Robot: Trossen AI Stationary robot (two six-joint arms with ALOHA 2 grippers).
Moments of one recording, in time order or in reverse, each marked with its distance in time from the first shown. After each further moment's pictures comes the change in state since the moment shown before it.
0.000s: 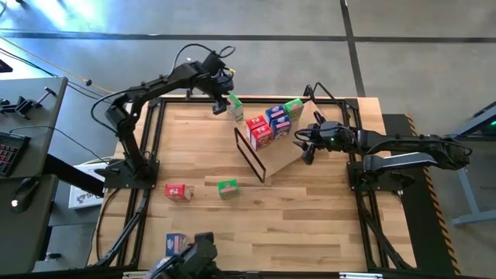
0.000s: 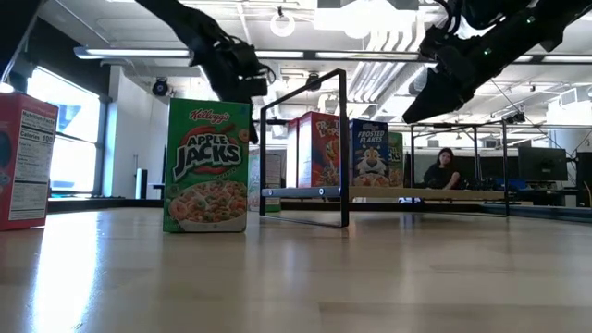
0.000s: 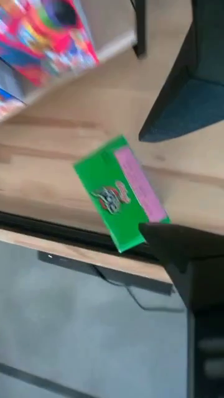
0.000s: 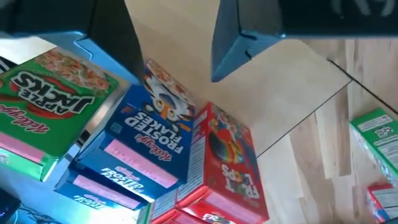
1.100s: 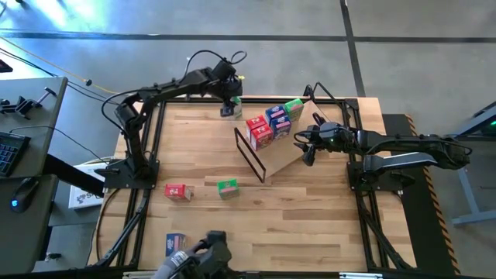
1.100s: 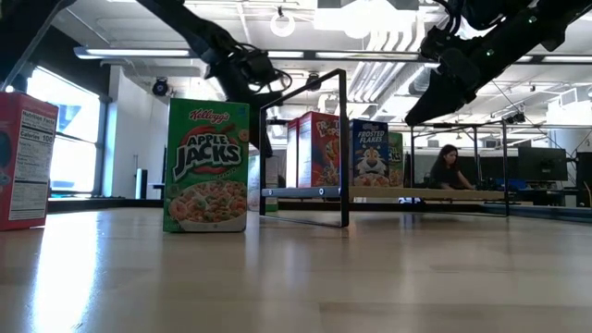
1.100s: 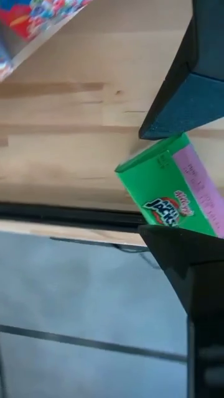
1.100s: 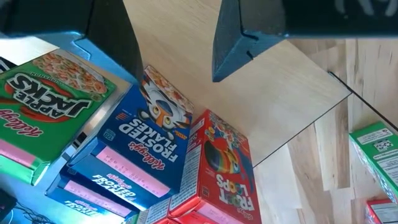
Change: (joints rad) left arm -0.066 0.088 0.002 0.151 -0.128 0.097; right arm 0.006 0.000 0.000 -0.022 0.000 -0.027
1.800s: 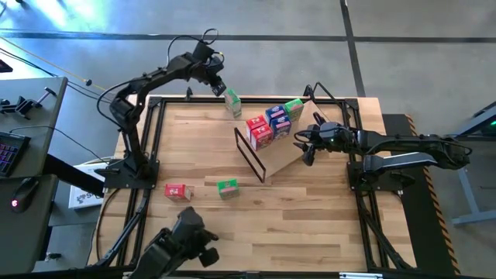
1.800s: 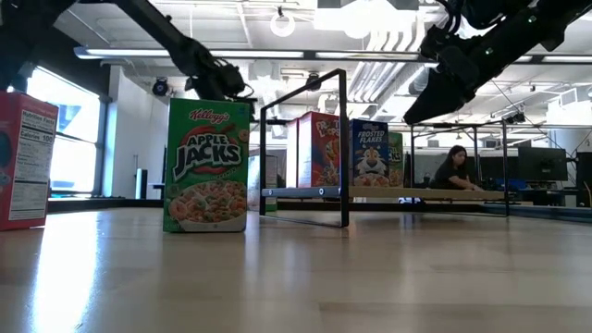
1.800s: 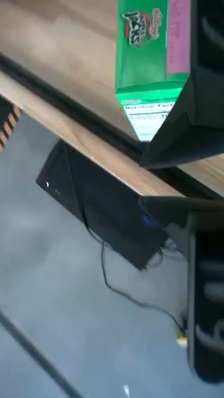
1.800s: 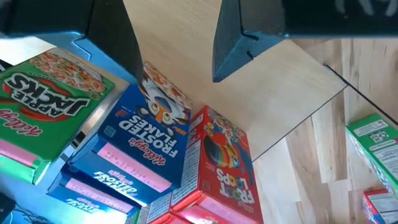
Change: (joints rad) left arm 0.249 0.021 0.018 0.034 0.094 -0.378; right arm 0.000 0.000 0.000 0.013 -0.004 0.026
